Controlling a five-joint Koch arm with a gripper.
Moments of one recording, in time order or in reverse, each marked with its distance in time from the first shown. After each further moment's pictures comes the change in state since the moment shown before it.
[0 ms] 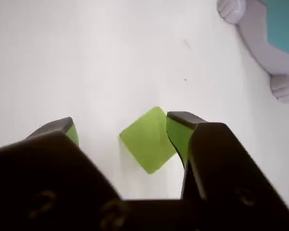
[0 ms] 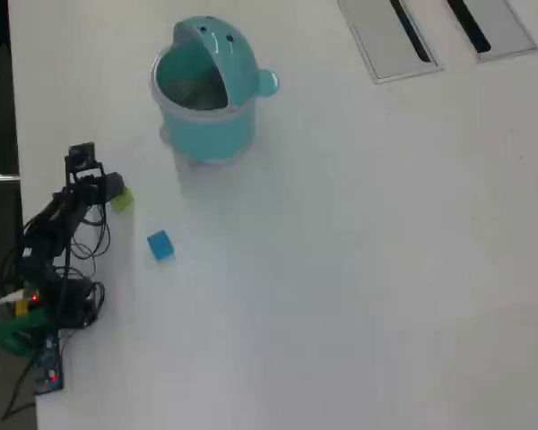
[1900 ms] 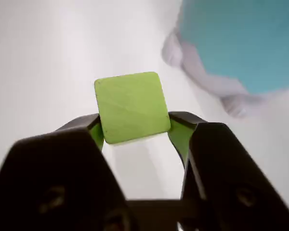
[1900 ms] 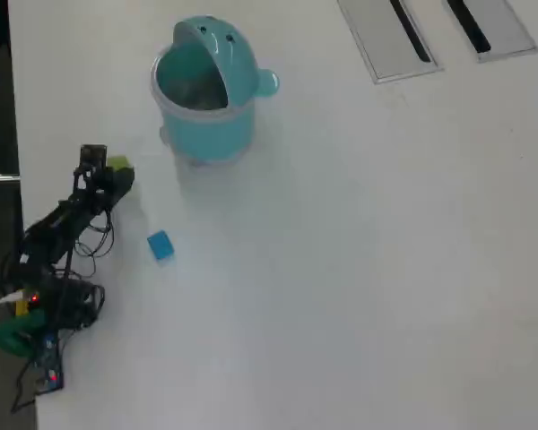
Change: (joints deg) arm 4.7 4.6 3.2 -18.6 8.0
